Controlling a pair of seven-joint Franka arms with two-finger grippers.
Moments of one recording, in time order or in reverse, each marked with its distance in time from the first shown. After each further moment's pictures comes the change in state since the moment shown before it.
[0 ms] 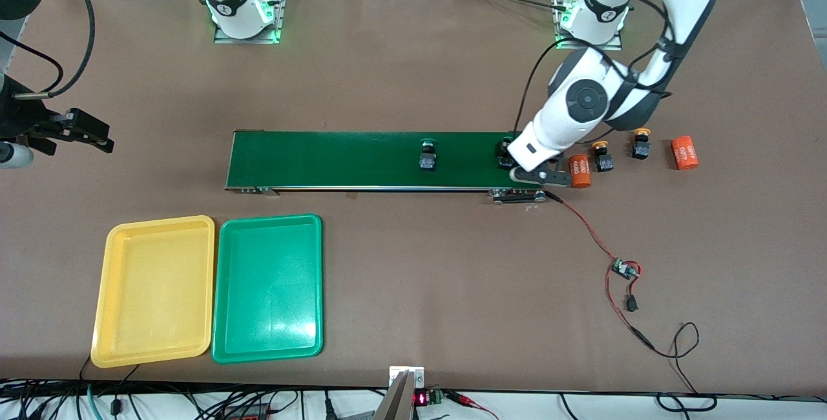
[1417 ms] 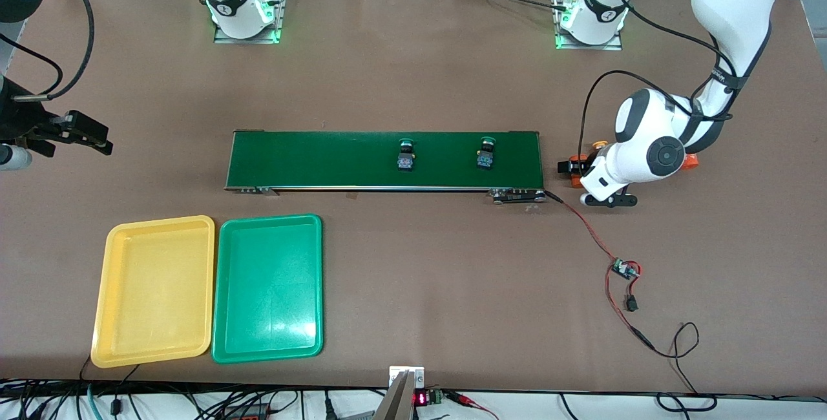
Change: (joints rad) left arm 0.170 0.150 0.123 -0.028 0.037 -0.049 0.214; right arm -0.002 0.004 -0.002 0.000 -0.001 0.009 0.000
